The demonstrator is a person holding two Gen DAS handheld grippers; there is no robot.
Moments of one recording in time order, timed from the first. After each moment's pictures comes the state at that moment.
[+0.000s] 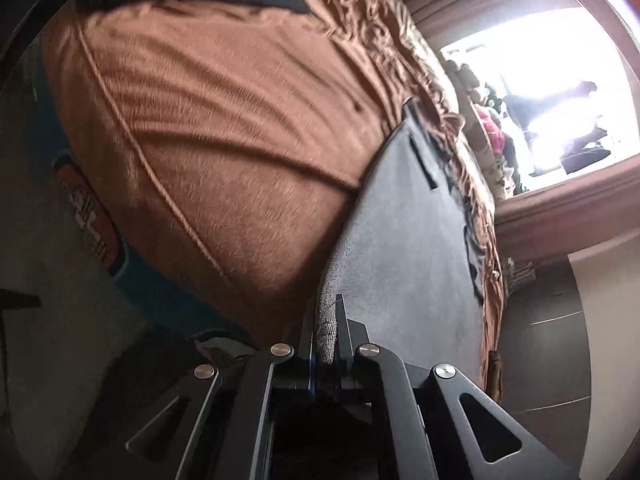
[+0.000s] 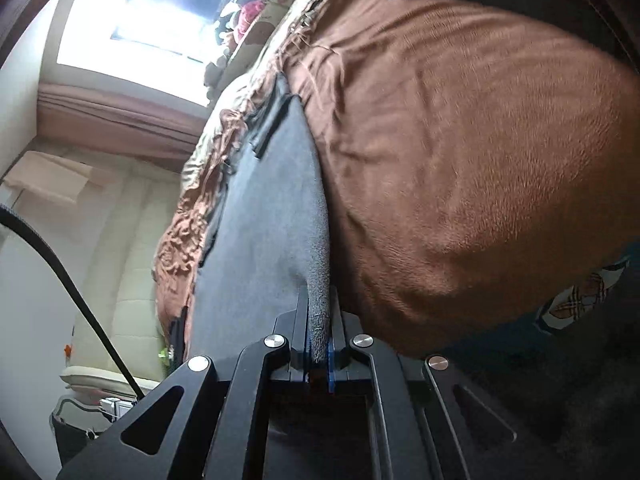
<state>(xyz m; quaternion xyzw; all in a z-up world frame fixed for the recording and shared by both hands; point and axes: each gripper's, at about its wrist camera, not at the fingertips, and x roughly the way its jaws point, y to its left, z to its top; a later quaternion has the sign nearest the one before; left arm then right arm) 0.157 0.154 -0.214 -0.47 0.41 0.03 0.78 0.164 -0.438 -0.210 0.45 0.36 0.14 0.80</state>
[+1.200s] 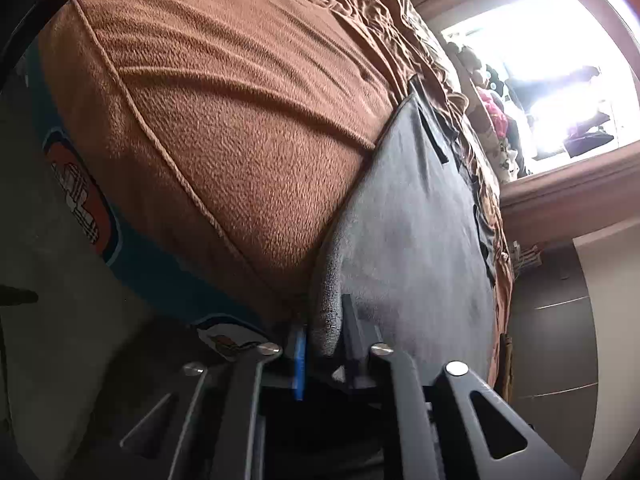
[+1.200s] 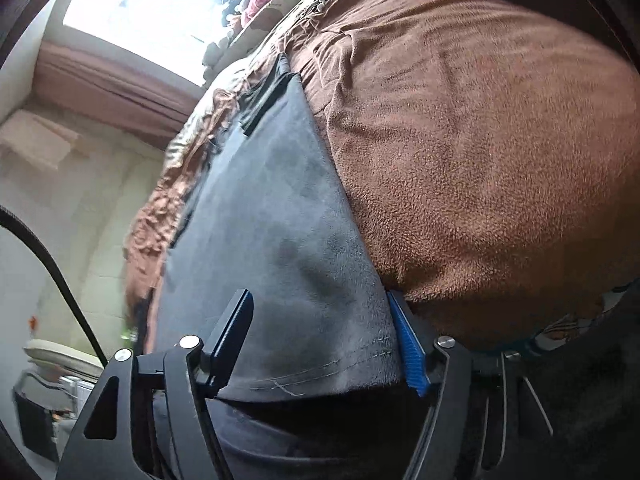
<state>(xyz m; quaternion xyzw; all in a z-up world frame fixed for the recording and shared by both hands) 0.152 0.140 -0.234 -0.46 0.43 0.02 0.78 0.179 -0.400 -0.194 0.37 0.38 0.12 0.84</state>
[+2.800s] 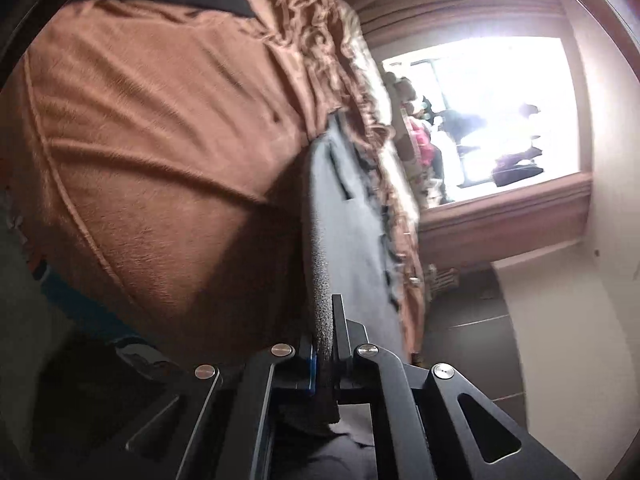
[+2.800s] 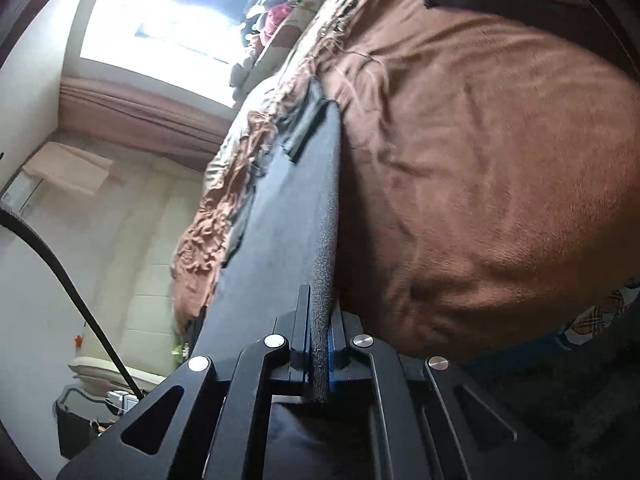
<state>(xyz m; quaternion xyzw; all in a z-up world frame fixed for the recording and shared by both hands) 0.158 0.153 -0.176 -0.54 0.32 -0.09 0.77 0.158 -0.424 -0.163 0.46 0.32 0.18 0.81</state>
